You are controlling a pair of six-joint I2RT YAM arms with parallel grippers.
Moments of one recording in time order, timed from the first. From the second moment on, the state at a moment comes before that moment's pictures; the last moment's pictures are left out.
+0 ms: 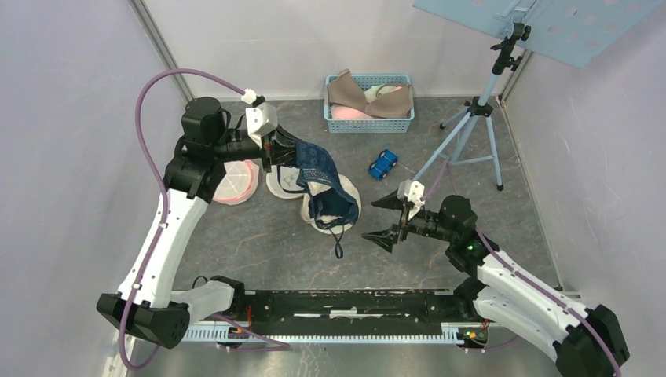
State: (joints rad) left arm -0.28 1.13 1.35 -0.42 1.07 0.35; right arm 0.62 0.75 0.38 0.28 -0.65 0.01
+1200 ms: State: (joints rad) left arm -0.16 1.08 0.93 -0.23 1.12 -0.01; right arm 0.69 1.04 0.99 -0.05 -0.21 -0.42
